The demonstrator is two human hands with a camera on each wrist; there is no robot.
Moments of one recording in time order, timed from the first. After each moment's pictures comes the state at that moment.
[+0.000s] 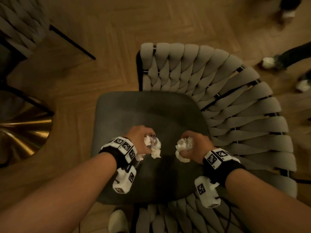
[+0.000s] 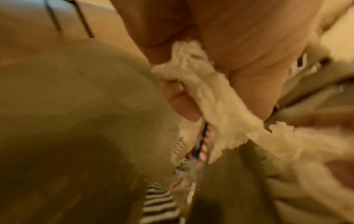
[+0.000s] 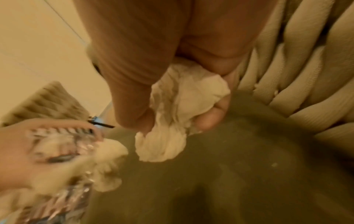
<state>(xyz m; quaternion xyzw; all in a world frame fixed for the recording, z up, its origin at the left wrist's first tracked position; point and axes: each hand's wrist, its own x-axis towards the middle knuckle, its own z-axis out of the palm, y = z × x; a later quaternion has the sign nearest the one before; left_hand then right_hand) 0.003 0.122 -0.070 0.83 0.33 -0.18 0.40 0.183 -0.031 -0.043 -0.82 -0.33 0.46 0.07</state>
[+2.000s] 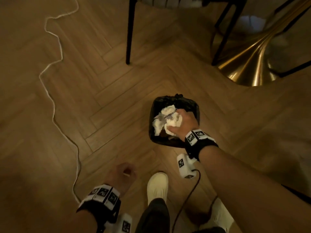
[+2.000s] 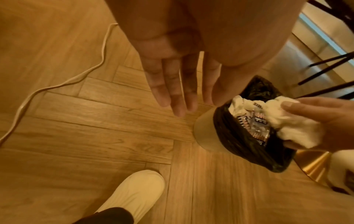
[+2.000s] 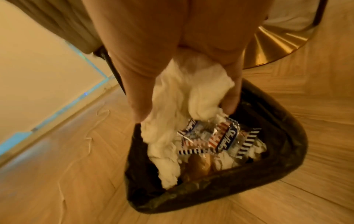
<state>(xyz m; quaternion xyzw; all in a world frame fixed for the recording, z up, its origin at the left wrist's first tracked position) -0.934 -0.231 -0.258 0.19 0.84 0.10 0.50 -0.812 0.015 -0.296 -0.54 -0.70 0.45 -0.13</state>
